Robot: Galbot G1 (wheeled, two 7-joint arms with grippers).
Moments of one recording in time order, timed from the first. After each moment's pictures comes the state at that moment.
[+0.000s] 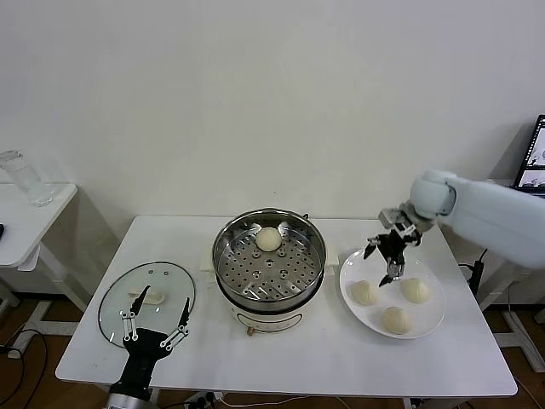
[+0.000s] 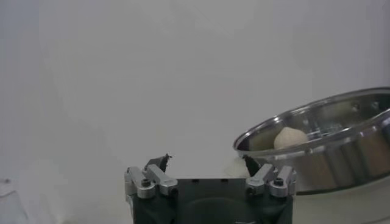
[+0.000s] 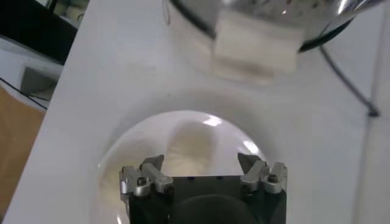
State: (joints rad) left arm 1.77 -1.30 -0.56 -2.12 0.18 -0.24 -0.09; right arm 0.43 0.75 -1.39 1.21 0.35 -0.08 -1.10
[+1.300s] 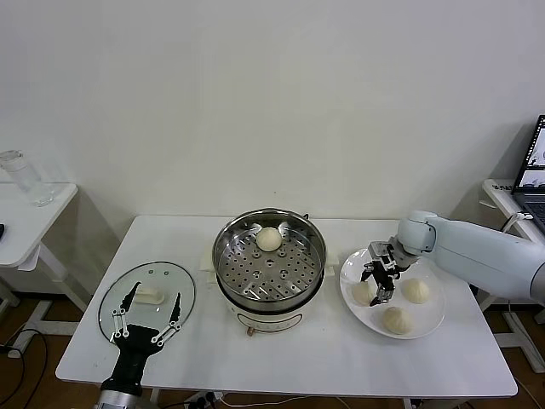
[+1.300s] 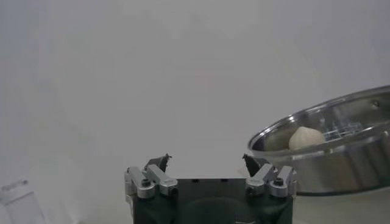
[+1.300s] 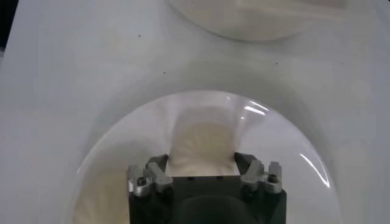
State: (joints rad) left arm 1.76 -1.30 -0.59 -2.13 0.17 -0.24 -0.09; right arm 0.27 0.80 -1.33 1.12 0.30 -0.10 -0.96
